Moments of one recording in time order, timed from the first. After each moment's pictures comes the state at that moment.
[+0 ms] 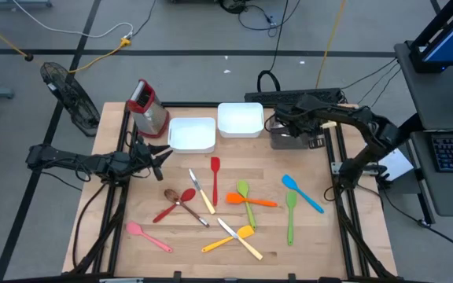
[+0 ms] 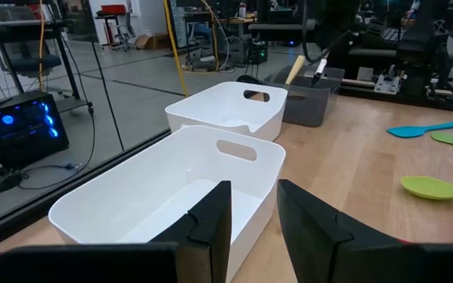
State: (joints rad) left arm -0.13 0.24 0.02 0.06 -0.66 -0.10; right arm -0.60 1.62 1.16 -1.49 0.59 -0.57
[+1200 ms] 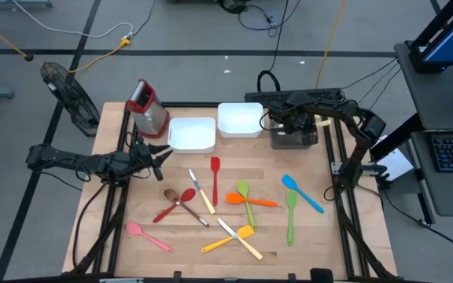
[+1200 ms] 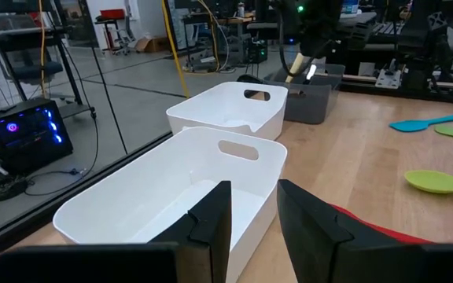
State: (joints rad) left arm -0.13 0.24 0.02 0.05 -0.66 -0.06; right arm -0.64 1.77 1.25 -1.49 0.57 -0.56
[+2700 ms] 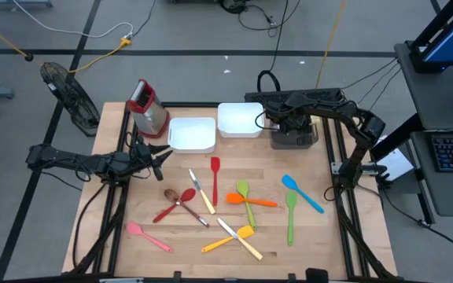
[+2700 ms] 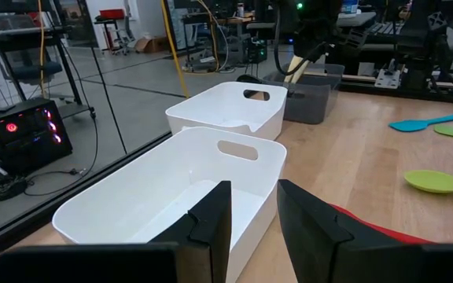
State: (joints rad) left arm -0.13 0.24 0.02 0.05 -0.65 -0.06; right arm -0.61 1.77 1.25 -1.40 0.57 -0.50
